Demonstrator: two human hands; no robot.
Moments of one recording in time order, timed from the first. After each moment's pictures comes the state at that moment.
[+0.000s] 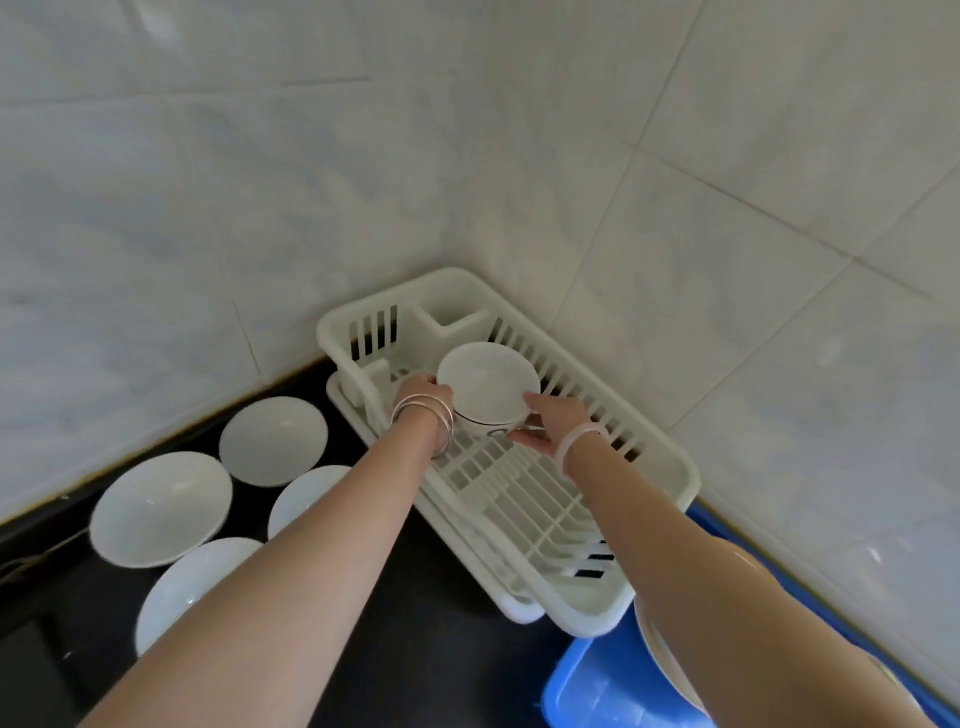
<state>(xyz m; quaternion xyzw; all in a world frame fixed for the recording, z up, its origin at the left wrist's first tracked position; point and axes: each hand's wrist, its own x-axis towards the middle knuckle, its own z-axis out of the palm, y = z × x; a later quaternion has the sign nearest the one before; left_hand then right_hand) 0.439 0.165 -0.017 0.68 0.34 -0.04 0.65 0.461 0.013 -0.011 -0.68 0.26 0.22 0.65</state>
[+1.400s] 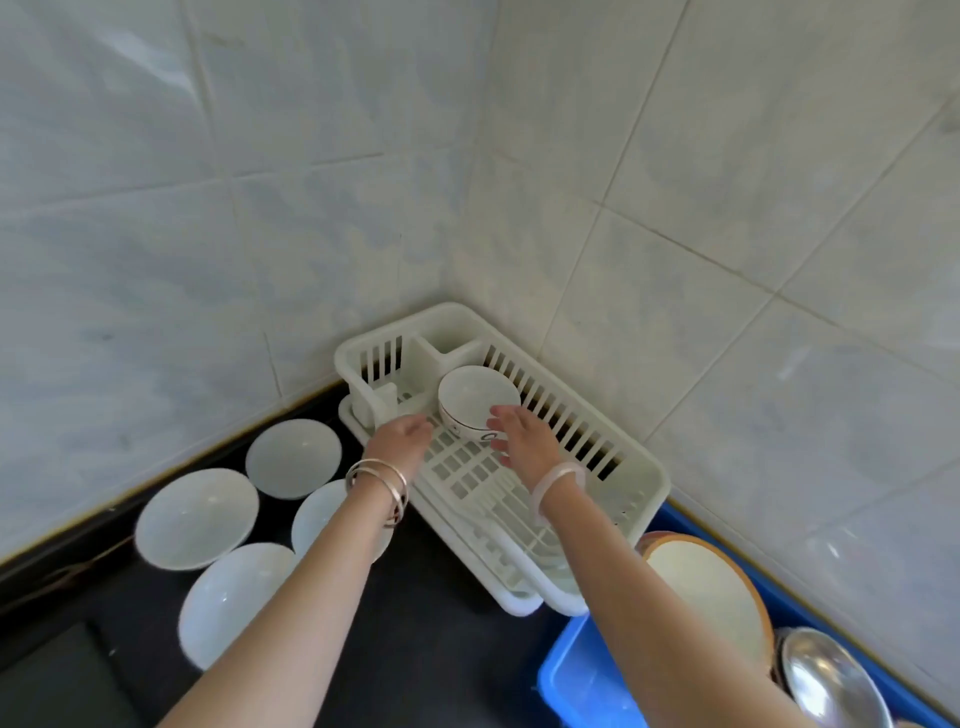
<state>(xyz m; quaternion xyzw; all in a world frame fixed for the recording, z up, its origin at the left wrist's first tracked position) 0.348 0.191 0.021 0.76 0.22 -0.04 0.61 0.384 0.040 0.039 -0.82 0.05 0.14 0.56</state>
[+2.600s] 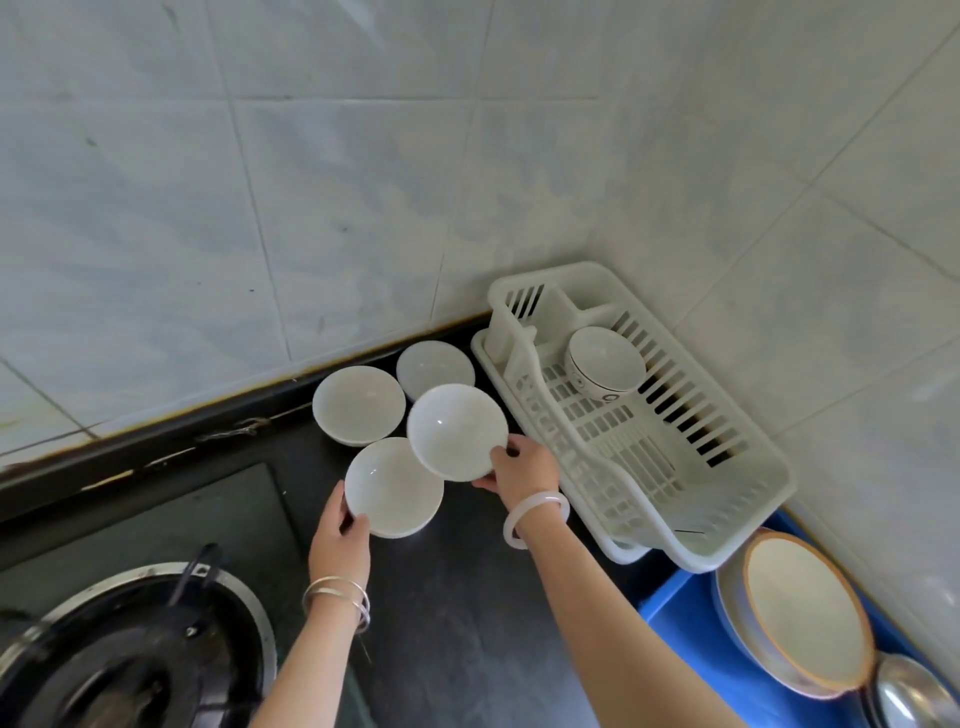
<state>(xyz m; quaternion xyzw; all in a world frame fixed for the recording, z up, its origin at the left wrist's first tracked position) 0.140 0.278 -0.096 0.57 0.47 0.13 0.66 0.272 0.155 -0.028 -0.82 0.09 0.21 0.52</state>
